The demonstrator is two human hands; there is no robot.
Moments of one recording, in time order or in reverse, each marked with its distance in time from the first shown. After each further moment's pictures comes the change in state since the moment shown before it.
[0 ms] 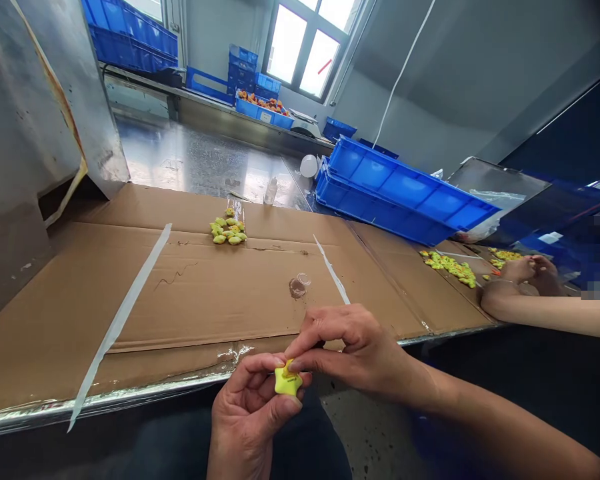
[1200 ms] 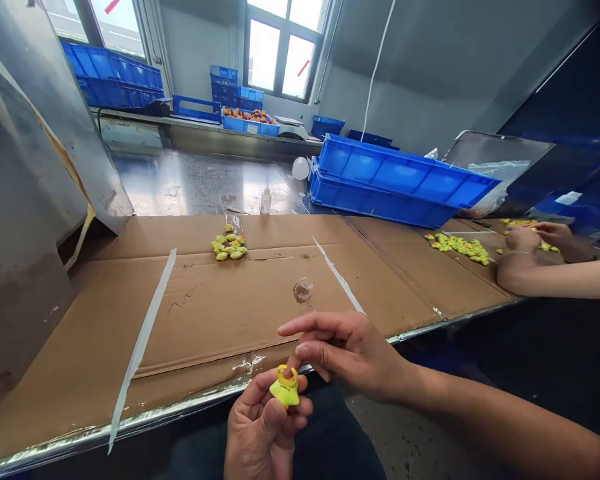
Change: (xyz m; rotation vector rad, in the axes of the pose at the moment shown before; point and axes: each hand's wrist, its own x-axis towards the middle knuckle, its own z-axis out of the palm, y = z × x) left_hand -0.004 0.016 0.001 -0.035 0.003 -0.142; right_hand -0.005 0.002 0.018 0.583 0.102 0.257
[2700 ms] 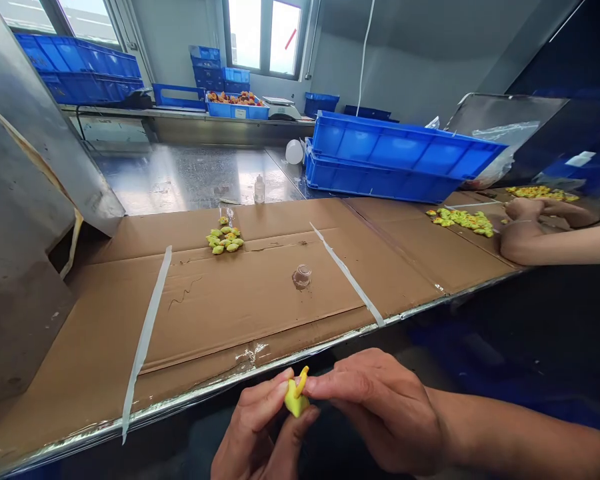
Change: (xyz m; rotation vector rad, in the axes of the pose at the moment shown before) left_hand -0.009 -0.016 -0.023 0.786 -0.124 1.048; right_hand -0.046 0.016 0.014 -0.654 0.057 -0.674
